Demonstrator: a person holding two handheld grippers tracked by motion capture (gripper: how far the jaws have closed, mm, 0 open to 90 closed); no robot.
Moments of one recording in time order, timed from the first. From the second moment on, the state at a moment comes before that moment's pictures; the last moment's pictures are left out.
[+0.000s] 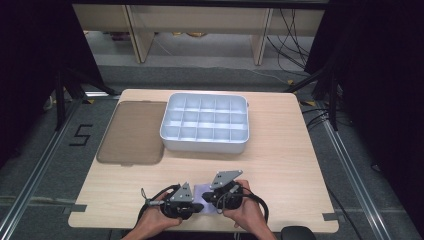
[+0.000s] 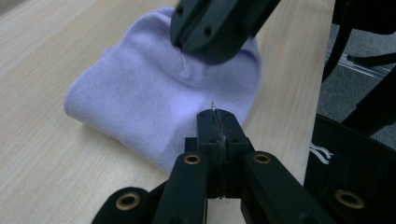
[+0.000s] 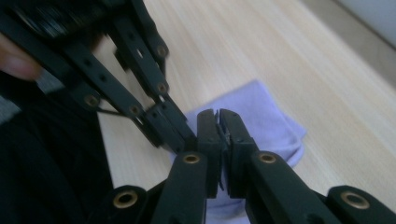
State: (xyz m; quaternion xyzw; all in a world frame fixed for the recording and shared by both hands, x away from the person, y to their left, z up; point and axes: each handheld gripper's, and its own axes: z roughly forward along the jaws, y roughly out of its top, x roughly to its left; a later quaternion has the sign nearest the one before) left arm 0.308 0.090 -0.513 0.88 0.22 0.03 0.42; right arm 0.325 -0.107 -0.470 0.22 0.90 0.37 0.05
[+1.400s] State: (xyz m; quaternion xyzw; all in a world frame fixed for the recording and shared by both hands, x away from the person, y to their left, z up) left arm 0.351 0.096 -0.513 0.87 0.24 0.08 0.41; right arm 0.353 -0.117 -0.487 0.24 0.92 0.30 0.10
